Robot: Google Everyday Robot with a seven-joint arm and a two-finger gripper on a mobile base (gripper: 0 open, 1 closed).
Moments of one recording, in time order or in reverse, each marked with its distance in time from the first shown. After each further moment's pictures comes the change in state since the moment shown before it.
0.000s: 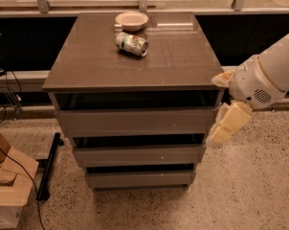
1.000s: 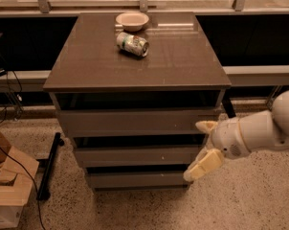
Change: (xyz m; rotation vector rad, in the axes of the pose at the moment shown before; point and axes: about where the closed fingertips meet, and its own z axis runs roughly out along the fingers) arm 0.055 0.024 0.124 -0.089 -0.276 0.179
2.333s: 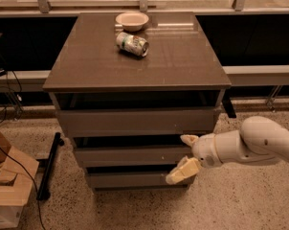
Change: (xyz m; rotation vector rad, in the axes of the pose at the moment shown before) arm 0.045 -0.027 0.094 -0.048 -0.093 0.088
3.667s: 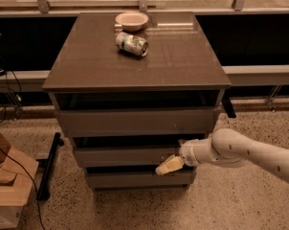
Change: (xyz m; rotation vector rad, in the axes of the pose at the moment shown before) arm 0.072 -0.114 0.093 0.189 0.049 0.117
